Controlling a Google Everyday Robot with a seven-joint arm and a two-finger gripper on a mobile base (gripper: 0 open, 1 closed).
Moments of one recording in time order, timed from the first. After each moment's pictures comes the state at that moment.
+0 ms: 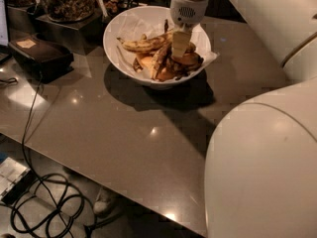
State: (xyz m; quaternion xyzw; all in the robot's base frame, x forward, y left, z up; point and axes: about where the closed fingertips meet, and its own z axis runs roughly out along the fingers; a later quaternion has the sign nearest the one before) arm 0.666 -0.075 0.929 -0.62 0.77 -0.03 0.11
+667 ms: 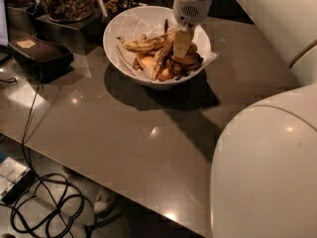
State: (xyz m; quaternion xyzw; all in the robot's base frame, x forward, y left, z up) arm 0.663 -0.079 0.932 -0.62 0.77 -0.03 0.12
